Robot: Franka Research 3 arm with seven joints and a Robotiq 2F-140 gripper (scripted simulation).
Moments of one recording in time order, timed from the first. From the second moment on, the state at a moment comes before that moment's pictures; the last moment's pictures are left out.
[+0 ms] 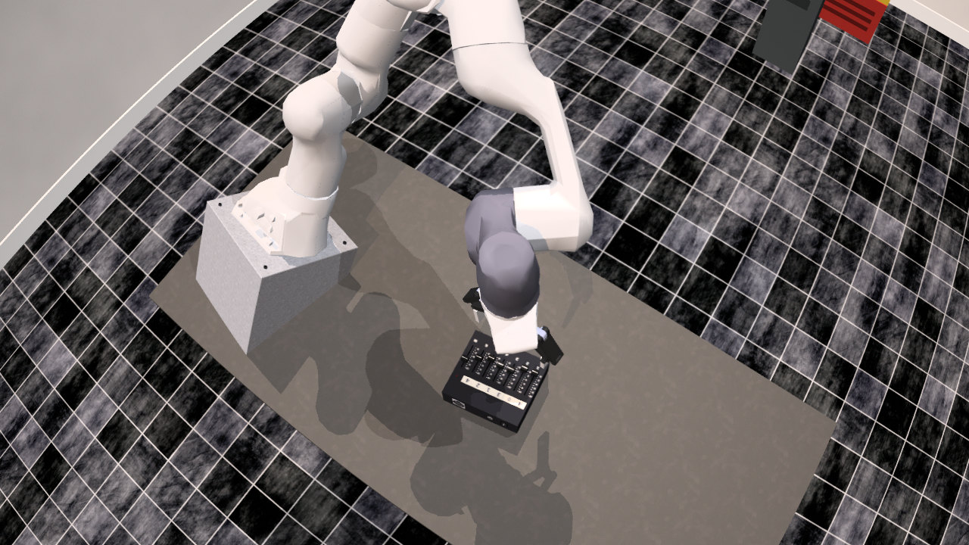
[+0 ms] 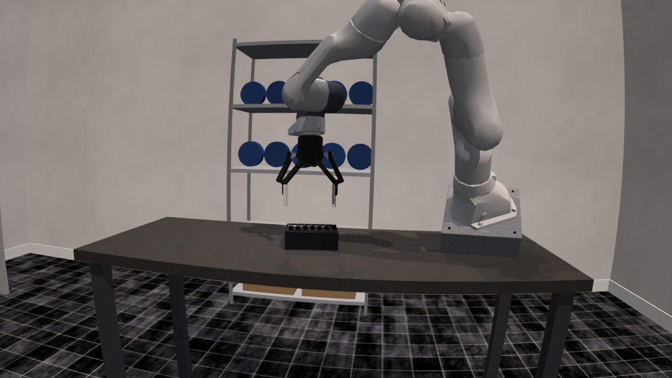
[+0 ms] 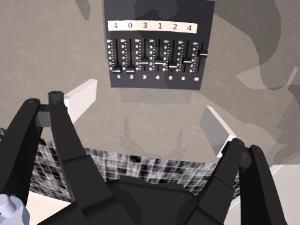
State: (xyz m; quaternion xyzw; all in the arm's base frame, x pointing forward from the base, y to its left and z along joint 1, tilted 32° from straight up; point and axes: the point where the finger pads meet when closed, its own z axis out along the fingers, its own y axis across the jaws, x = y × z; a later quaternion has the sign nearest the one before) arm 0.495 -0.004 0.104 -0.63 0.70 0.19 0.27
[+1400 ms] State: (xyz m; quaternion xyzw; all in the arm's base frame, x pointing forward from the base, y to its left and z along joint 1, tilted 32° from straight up) arm 0.485 -0.073 0.124 -0.90 0.36 0.04 0.25
